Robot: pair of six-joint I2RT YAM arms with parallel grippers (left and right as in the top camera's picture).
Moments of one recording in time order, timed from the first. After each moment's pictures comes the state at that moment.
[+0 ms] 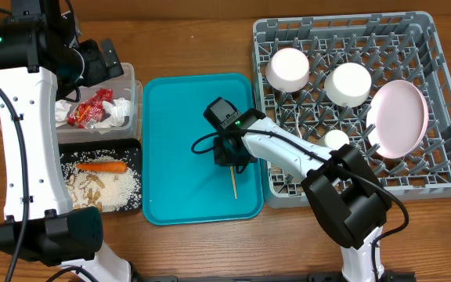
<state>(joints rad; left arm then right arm) 0.12 1.83 2.15 -1.47 0.10 -0.28 0.71 2.08 1.44 -0.79 -0.06 0.65</state>
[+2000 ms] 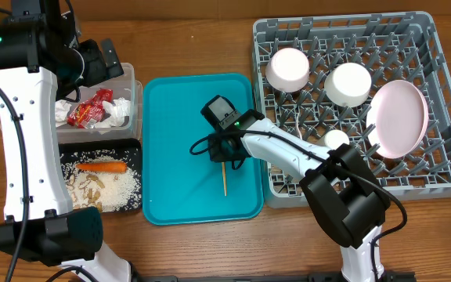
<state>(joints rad) 0.12 1.83 2.15 -1.47 0.10 -0.28 0.71 2.08 1.44 -0.67 -0.06 0.58</state>
